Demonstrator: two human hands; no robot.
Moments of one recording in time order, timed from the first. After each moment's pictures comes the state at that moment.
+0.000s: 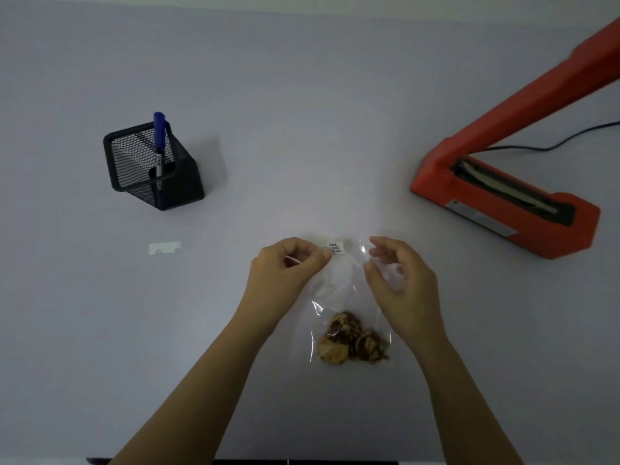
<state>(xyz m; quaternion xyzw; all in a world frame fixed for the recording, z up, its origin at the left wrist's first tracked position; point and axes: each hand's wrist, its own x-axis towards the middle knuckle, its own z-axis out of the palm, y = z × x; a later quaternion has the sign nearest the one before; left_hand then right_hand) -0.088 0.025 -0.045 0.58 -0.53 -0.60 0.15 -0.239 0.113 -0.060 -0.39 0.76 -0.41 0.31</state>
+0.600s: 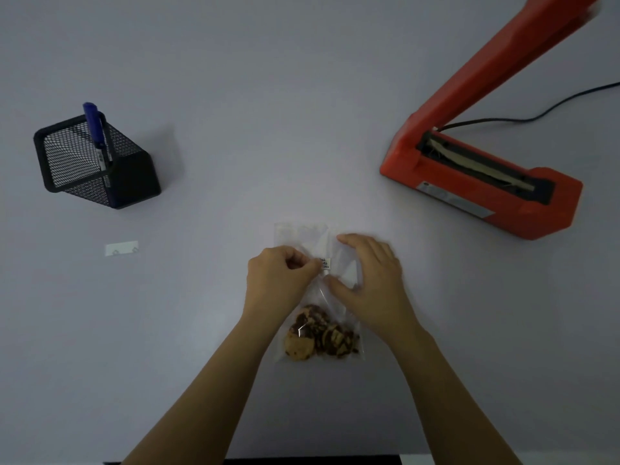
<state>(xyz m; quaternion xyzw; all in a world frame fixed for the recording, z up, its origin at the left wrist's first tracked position) -0.134 0.045 -0.075 0.65 -0.59 -0.48 0.04 -0.262 0.125 -0.105 -0.49 0.77 -0.28 0.28</state>
